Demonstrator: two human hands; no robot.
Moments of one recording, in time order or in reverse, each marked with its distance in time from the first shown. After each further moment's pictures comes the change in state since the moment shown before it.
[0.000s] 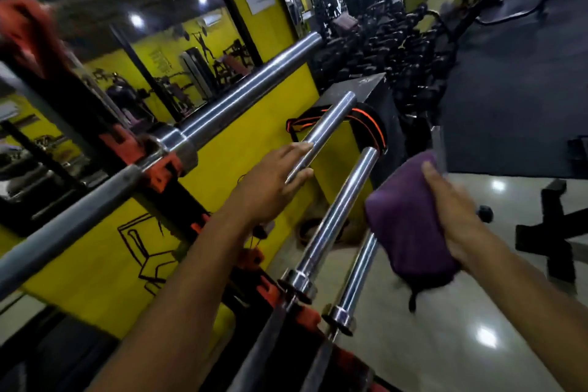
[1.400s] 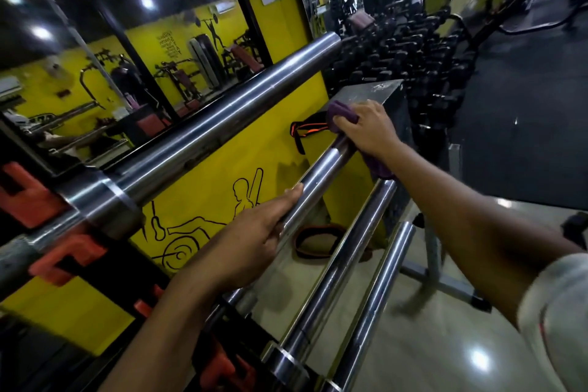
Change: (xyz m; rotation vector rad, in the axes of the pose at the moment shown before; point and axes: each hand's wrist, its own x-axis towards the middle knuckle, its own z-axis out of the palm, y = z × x) left_hand 0.017 -0.031 0.007 -0.228 -0.210 -0.285; right_hand 0.283 -0.012 0.157 -1.193 -0.301 -0.798
